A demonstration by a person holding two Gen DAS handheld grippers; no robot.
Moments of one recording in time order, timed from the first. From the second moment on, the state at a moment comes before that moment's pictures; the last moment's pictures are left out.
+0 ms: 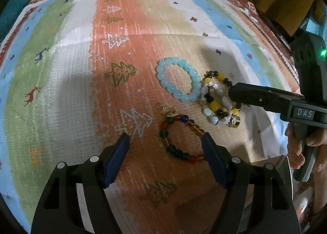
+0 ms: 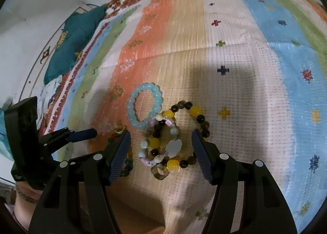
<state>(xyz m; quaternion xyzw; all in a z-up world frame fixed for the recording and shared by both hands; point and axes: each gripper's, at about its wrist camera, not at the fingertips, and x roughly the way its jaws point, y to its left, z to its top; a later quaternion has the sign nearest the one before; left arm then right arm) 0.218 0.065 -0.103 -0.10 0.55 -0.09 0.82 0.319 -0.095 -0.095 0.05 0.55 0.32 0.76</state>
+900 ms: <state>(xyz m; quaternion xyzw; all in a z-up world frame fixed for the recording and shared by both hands) 0.227 0.061 -0.112 -0.03 0.56 -0.08 0.82 0.330 -0.094 -0.121 0.04 0.58 0.30 0.76</state>
